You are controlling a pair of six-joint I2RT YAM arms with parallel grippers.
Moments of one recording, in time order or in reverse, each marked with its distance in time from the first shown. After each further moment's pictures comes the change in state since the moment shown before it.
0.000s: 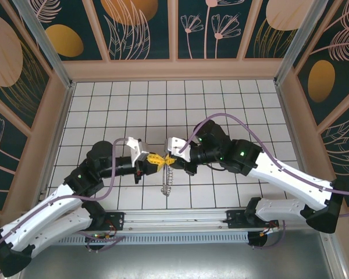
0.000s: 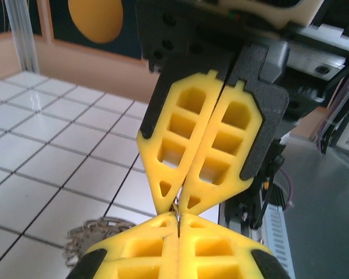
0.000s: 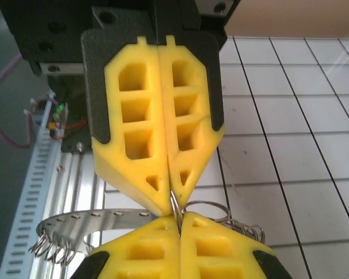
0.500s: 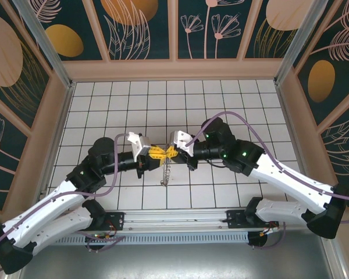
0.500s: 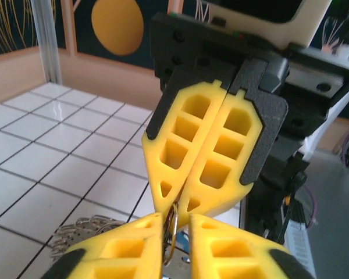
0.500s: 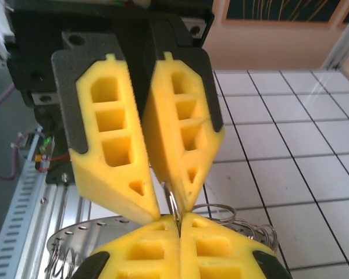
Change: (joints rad) left arm 0.005 0.072 0.055 -0.010 -0.058 0.028; right arm -0.079 -0.023 -0.069 0.132 -0.051 0.015
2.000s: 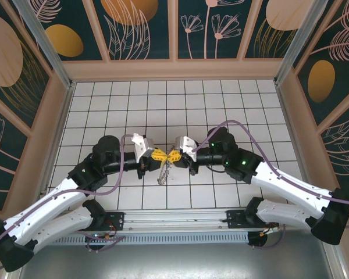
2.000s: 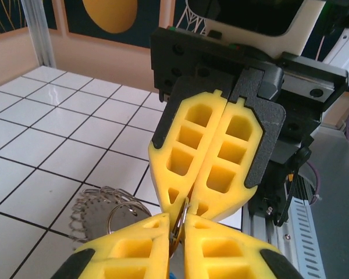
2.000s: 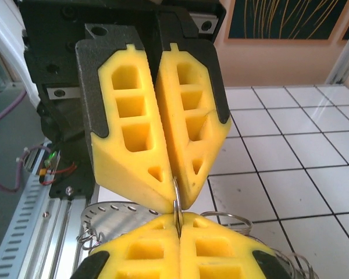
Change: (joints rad) left arm -0.002 0.028 0.021 -0.067 0.013 0.074; right arm -0.027 -0.076 -0.218 0.259 -0.072 0.072
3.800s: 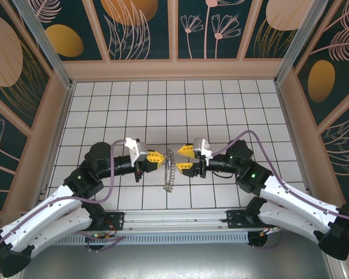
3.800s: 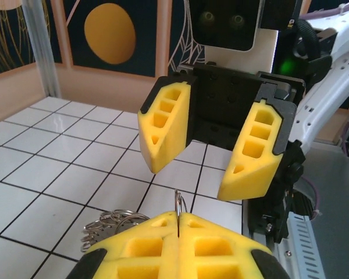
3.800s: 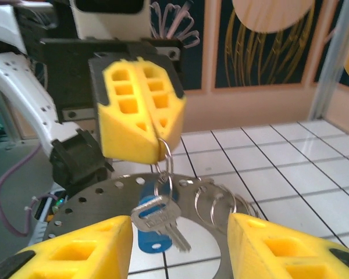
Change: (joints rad) left arm -0.008 -0.102 -0.072 0.109 -0.002 -0.026; right arm -0.049 -0.210 -0.269 0.358 -0.053 0.199
